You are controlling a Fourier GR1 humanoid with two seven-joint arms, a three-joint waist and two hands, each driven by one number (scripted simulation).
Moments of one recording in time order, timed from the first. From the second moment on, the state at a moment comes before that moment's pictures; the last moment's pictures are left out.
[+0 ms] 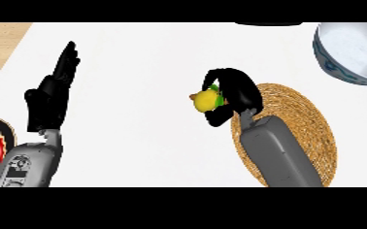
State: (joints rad) left arm -0.24 0.26 0.00 -1.58 -0.12 0.16 0.17; right arm -0.52 -0.05 0.29 -1.38 0.71 0.19 0.51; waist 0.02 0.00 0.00
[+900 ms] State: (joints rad) left arm -0.22 0.26 0.04 -1.58 -0.12 0.14 0.16; right arm -0.67 -0.11 0.08 -1.55 0.84 -0.10 0.78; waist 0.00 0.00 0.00
